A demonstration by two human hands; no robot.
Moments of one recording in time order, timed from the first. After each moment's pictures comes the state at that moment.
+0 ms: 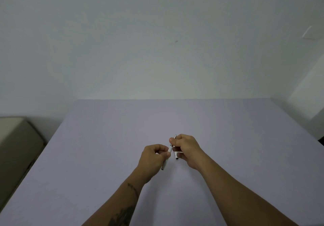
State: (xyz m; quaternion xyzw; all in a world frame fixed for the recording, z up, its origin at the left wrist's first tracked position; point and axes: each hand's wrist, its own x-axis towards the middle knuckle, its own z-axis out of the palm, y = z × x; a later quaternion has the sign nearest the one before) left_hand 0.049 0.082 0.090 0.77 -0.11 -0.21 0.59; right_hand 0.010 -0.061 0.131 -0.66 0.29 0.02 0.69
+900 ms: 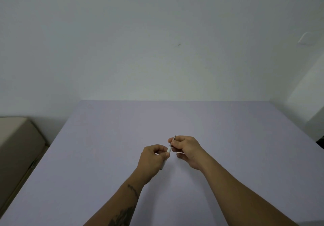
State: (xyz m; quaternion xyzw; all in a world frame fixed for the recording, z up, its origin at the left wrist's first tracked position) left_hand 0.040 0.105 0.091 0.77 -0.10 -0.20 0.60; right_hand -0.005 -0.044 0.139 -0.67 0.26 0.04 0.69
